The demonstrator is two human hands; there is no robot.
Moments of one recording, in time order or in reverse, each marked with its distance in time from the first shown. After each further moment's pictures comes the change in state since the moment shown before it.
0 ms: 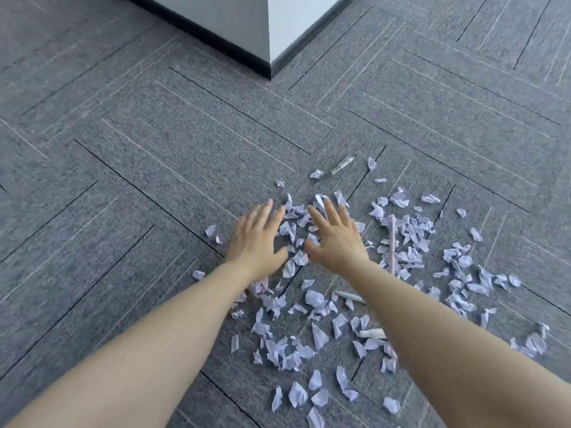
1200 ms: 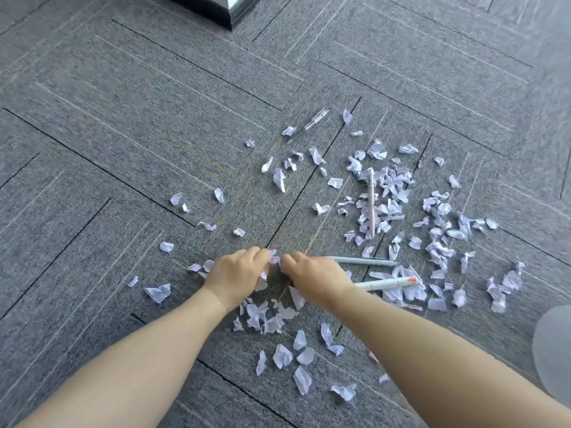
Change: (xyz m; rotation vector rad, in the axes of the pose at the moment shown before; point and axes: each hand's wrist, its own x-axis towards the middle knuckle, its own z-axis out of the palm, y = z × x) left_hand -0.071 -0.003 0.085 0.134 0.219 0.457; right_hand -0.096 -0.002 0.079 -0.204 -0.066 -0.324
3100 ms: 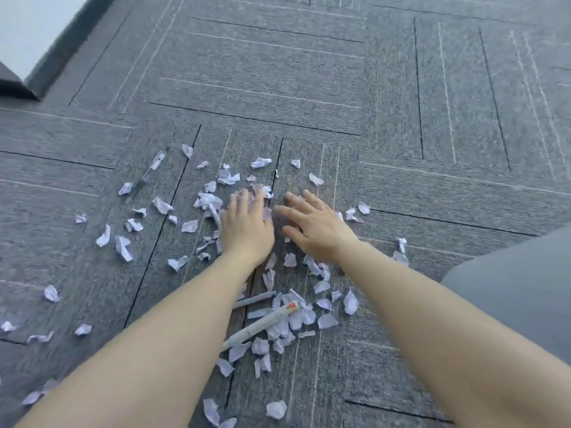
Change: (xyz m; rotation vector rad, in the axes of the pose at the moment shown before) left_hand 0.263 0.180 0.050 -0.073 -0.235 -0.292; right_hand -0.092 0.257 -0.025 0.267 0.197 0.433
